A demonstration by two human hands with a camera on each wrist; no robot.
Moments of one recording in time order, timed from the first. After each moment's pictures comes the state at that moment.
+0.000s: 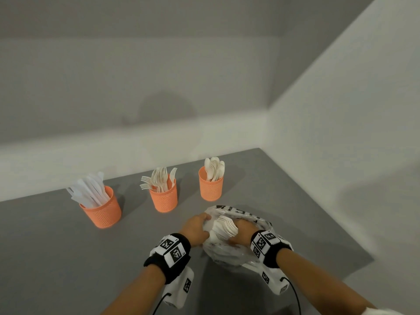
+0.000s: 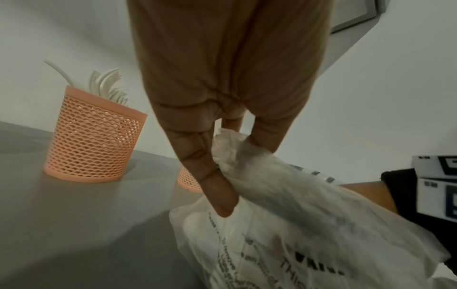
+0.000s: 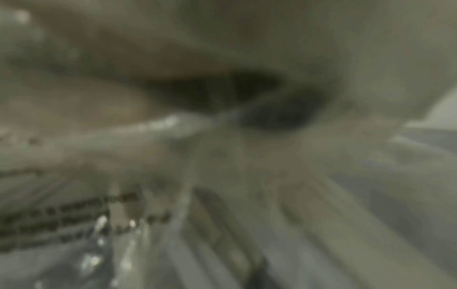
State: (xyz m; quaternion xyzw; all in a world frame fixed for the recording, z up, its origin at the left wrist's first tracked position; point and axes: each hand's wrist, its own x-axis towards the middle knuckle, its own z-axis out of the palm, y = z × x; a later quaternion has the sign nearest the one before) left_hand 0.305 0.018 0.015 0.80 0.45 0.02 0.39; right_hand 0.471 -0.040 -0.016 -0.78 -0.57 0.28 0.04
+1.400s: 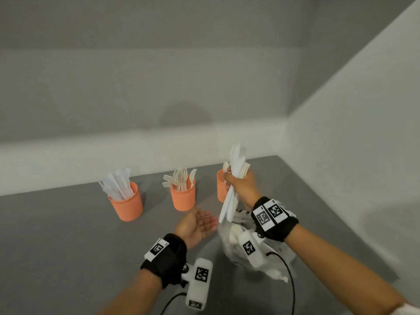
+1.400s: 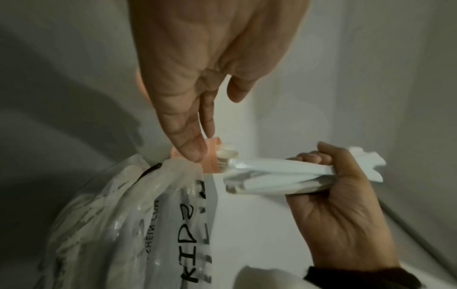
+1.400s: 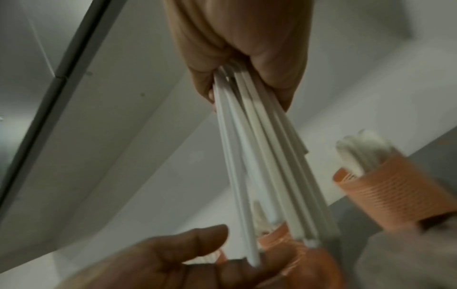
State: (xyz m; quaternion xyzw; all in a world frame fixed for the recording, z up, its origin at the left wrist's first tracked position) left_hand 0.266 0.009 0.047 0.29 0.44 0.31 0.80; right_hand 0.413 -0.001 0.112 -0.58 -0.37 0.39 0.62
